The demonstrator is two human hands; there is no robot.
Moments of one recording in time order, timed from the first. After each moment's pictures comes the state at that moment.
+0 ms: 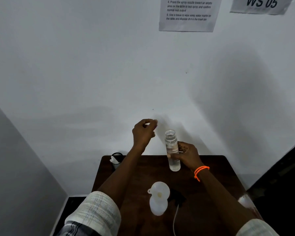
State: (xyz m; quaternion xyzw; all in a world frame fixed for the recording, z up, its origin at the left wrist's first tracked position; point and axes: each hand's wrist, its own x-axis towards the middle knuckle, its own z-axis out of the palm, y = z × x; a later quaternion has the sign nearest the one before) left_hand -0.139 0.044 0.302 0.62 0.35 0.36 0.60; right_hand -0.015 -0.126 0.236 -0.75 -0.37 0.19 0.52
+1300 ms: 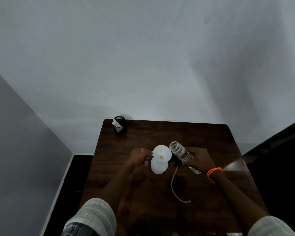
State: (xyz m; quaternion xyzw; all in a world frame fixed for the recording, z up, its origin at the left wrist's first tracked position) left_hand -0.246 -0.009 0.094 0.56 0.45 0.04 0.69; right_hand -0.033 -0.221 0.124 -0.82 -0.46 0.18 0.29
